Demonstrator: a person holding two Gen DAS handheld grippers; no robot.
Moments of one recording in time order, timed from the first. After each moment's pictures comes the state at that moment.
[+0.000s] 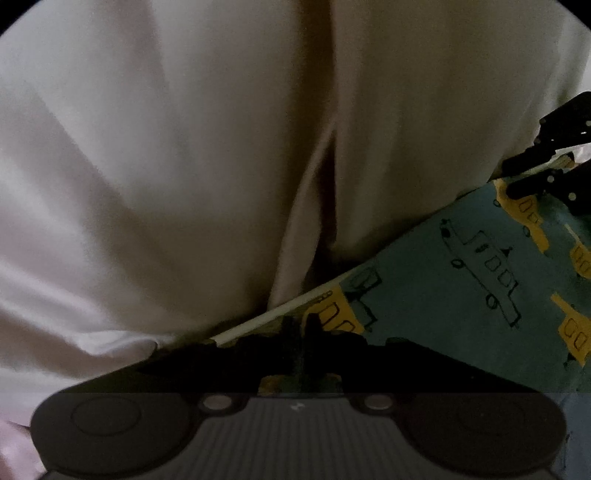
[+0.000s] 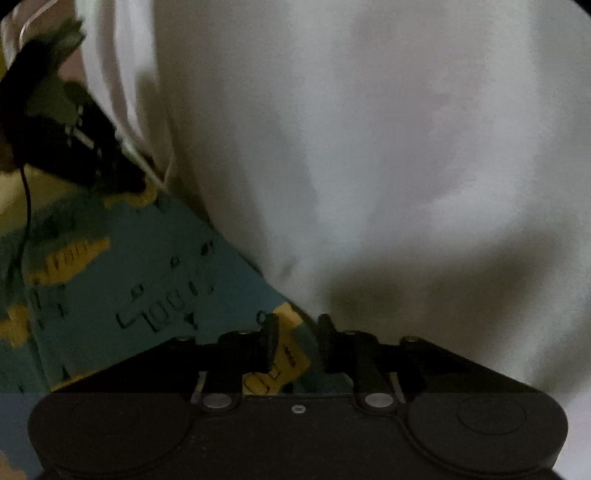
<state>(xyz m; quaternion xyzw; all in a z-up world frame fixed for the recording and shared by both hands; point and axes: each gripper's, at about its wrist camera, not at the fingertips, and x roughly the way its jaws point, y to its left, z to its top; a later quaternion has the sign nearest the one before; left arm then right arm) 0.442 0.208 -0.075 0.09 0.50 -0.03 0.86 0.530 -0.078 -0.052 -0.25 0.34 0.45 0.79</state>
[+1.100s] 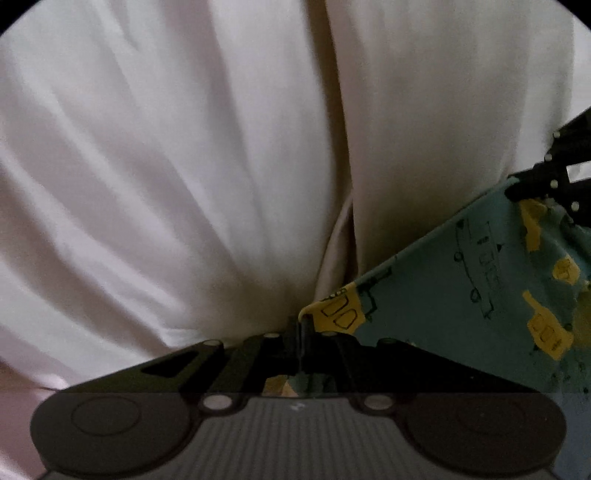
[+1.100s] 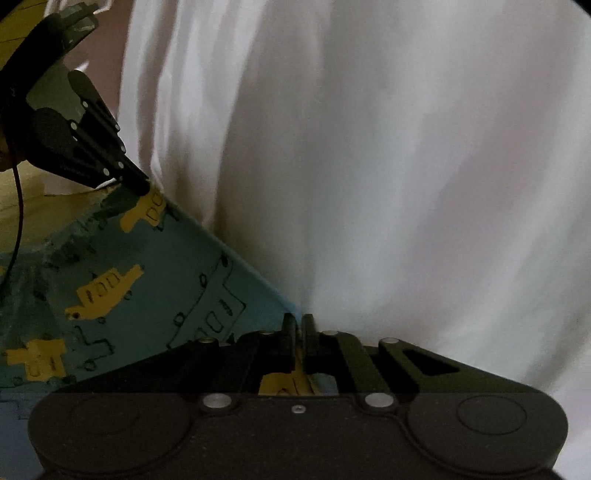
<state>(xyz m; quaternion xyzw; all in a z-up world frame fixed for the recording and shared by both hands) 0.393 0.206 -0.023 0.11 0.41 0.04 0.90 0.448 -0.071 0.004 -0.29 0.20 0.43 0.83</state>
